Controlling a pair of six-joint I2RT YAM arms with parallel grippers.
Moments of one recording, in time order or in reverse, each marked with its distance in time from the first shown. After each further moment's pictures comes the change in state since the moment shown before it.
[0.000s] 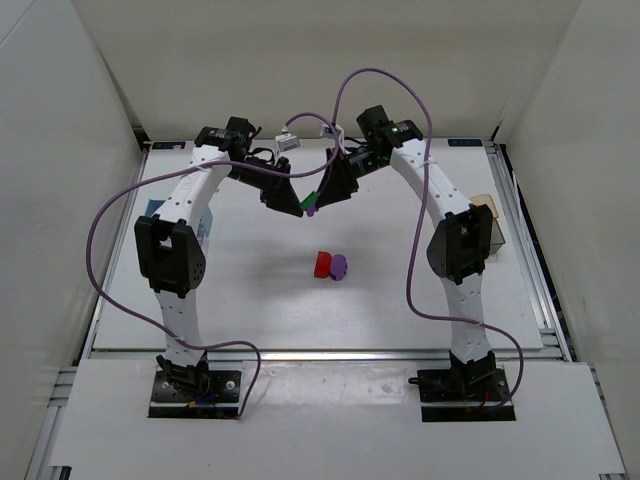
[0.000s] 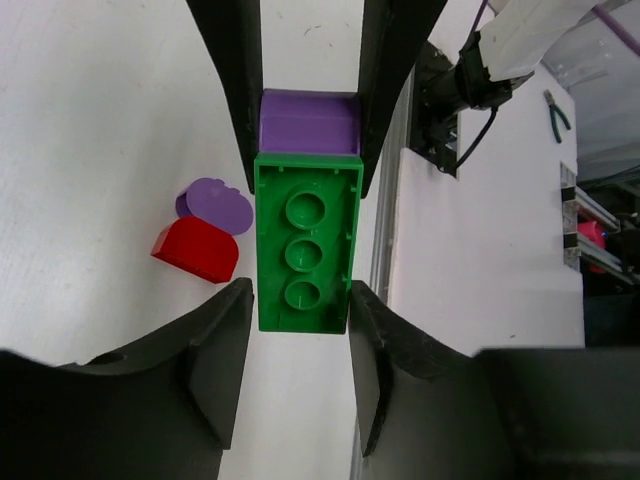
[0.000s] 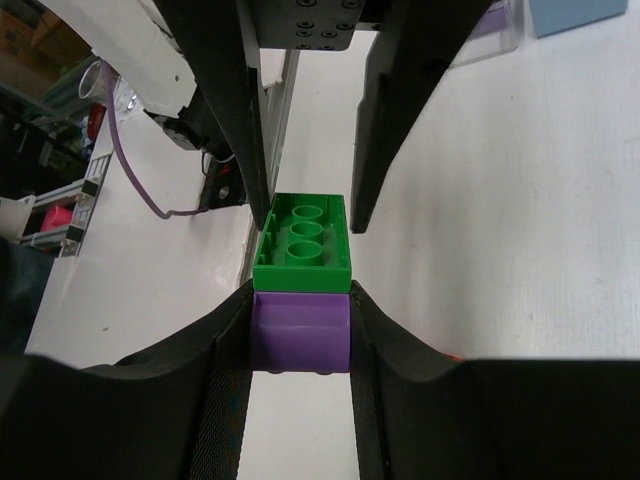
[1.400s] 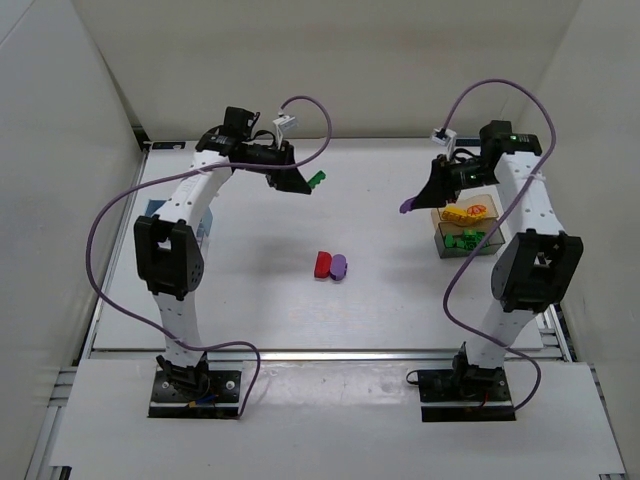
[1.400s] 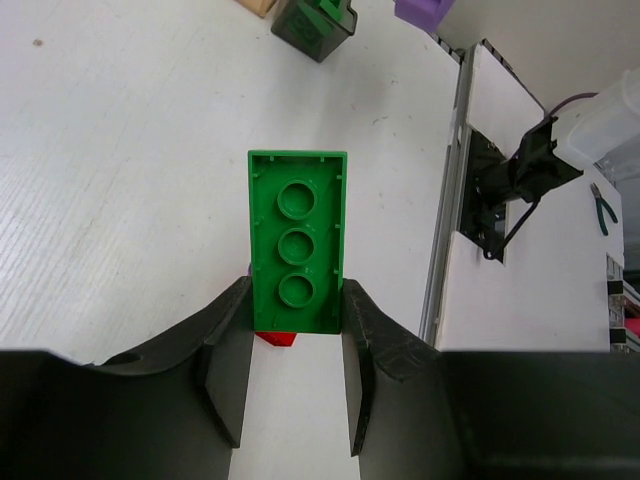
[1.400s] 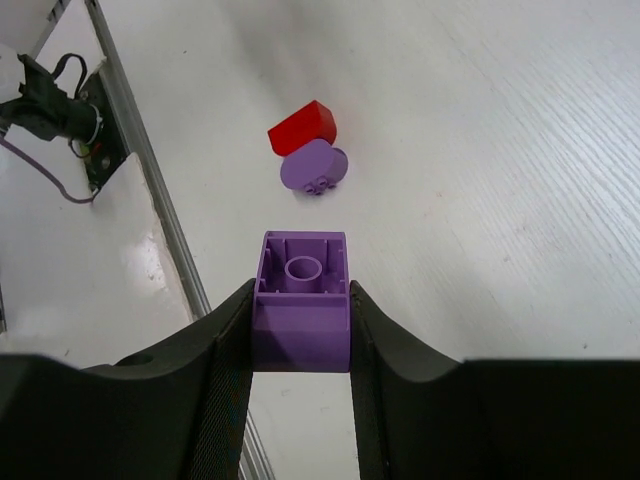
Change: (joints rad) left arm 0.003 -0.026 -0.095 0.506 -0.038 -0.407; right arm -0.513 -0.401 -0.499 -0.129 0.254 -0.183
